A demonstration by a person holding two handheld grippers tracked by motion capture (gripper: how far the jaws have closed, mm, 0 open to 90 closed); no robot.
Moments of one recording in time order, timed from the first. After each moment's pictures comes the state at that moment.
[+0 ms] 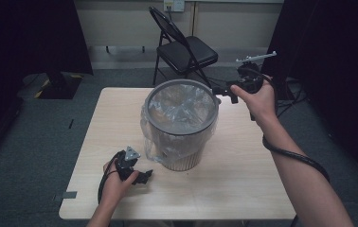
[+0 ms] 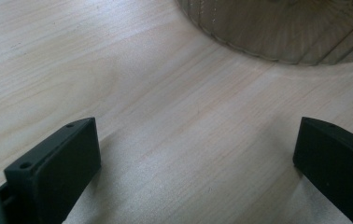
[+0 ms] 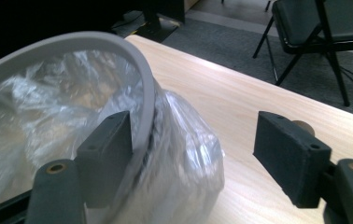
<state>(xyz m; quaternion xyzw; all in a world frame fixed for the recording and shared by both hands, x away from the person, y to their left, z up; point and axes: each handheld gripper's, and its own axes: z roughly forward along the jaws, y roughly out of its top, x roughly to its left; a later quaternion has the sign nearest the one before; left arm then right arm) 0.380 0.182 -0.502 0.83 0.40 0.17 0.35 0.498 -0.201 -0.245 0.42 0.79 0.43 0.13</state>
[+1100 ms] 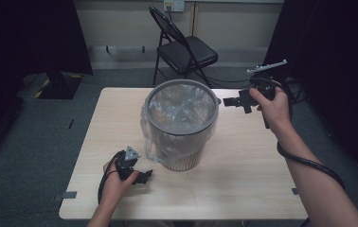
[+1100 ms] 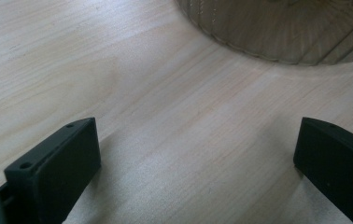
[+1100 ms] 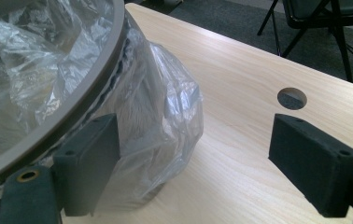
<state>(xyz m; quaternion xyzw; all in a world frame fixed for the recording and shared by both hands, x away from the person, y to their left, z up) 0.381 0.182 -0.502 0.83 0.40 0.17 0.35 0.488 -0.234 -0.262 0.42 0.81 0.40 0.10</state>
